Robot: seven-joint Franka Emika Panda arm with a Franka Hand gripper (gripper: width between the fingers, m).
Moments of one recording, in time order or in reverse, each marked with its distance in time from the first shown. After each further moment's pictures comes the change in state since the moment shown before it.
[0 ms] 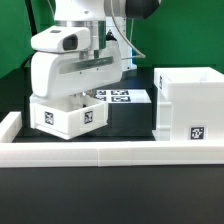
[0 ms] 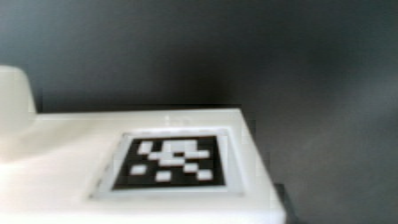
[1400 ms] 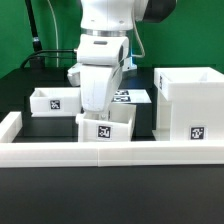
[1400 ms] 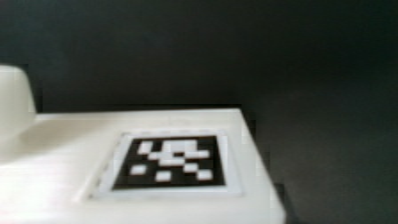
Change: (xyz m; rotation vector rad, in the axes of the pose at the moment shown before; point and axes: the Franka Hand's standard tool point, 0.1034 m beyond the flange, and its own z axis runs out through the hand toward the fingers) arm 0.032 -0.017 0.010 0.059 -0.038 -0.422
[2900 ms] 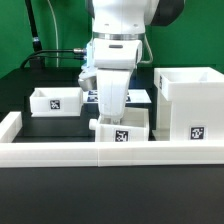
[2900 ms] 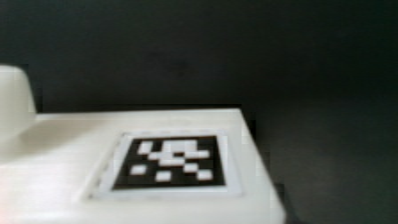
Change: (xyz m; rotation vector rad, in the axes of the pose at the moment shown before) arm 0.024 0.006 0.006 -0.033 0.013 -0.065
